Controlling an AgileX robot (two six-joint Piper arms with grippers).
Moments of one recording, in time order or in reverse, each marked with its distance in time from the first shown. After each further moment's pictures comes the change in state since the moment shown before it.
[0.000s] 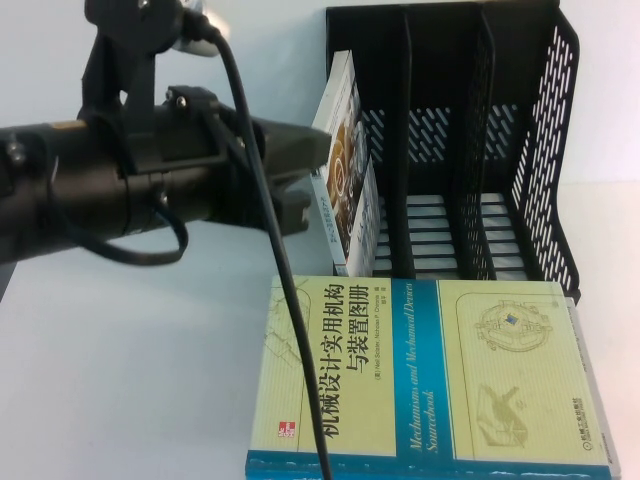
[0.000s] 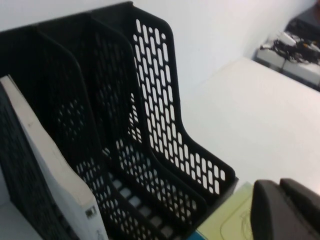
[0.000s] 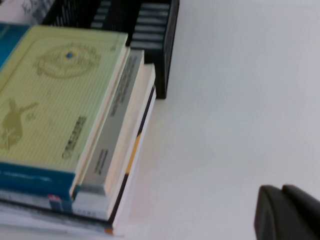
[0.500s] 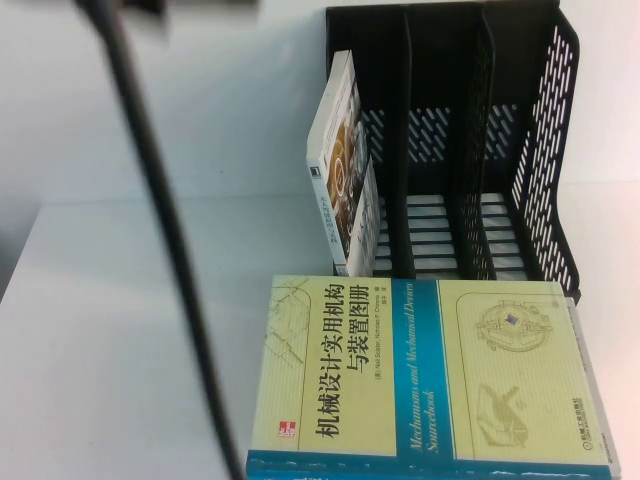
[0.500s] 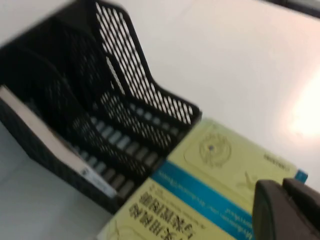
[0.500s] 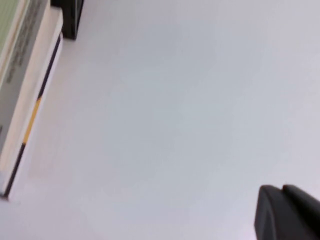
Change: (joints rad) right arm 0.002 0.442 -0.457 -0.211 0.348 -0.103; left arm 0.000 0.139 -0.858 0.582 0.798 -0.561
